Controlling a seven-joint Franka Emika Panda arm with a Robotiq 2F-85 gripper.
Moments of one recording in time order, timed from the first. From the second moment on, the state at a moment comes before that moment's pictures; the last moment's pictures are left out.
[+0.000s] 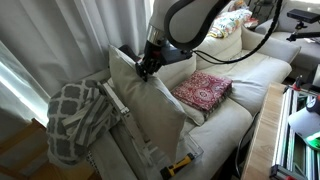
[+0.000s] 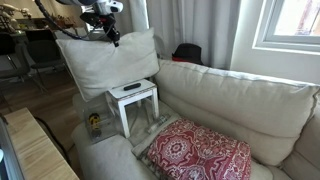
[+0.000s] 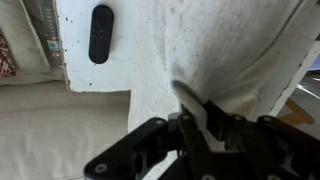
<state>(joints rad) 0.25 0.29 0.14 -2.16 0.19 2.80 0.34</state>
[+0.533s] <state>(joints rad) 0.17 0.28 0.14 -2.24 0.24 2.79 0.32</state>
